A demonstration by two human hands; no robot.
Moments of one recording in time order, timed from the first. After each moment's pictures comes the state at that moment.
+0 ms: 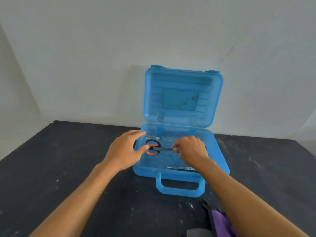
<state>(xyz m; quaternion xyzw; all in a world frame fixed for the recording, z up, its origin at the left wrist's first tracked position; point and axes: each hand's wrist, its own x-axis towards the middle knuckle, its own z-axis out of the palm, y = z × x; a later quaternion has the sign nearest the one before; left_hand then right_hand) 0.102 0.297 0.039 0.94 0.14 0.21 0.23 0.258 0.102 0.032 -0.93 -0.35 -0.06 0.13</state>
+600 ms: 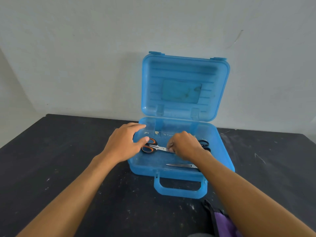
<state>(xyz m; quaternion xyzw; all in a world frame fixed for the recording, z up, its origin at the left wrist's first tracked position) 0.134 0.310 0.029 0.94 0.14 0.20 0.23 0.280 0.126 0.022 -0.91 -0.39 0.06 0.06</state>
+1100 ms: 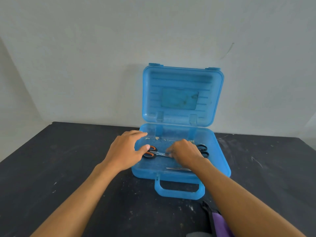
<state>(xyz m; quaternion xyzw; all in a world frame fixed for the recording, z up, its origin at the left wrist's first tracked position) 0.117 0.298 0.037 0.95 0.14 0.20 0.20 0.267 0.118 0.022 -0.91 -0.41 0.04 0.04</state>
